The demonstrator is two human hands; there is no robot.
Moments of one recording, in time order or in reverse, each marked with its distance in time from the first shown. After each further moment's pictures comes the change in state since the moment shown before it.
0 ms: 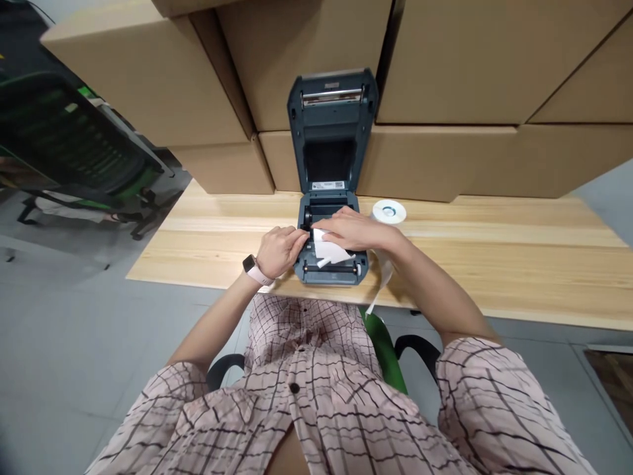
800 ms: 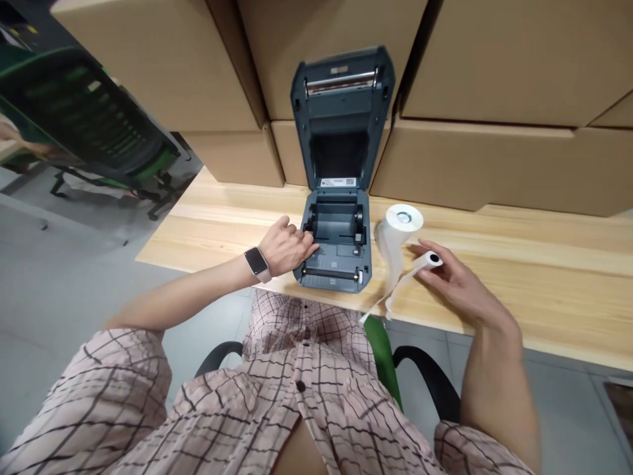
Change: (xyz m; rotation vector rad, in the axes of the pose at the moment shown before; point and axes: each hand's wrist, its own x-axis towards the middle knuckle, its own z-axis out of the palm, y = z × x) left_hand 0.012 0.013 -0.020 0.332 -0.152 0.205; right_hand -0.175 0.032 0.081 0.708 0.454 0.776
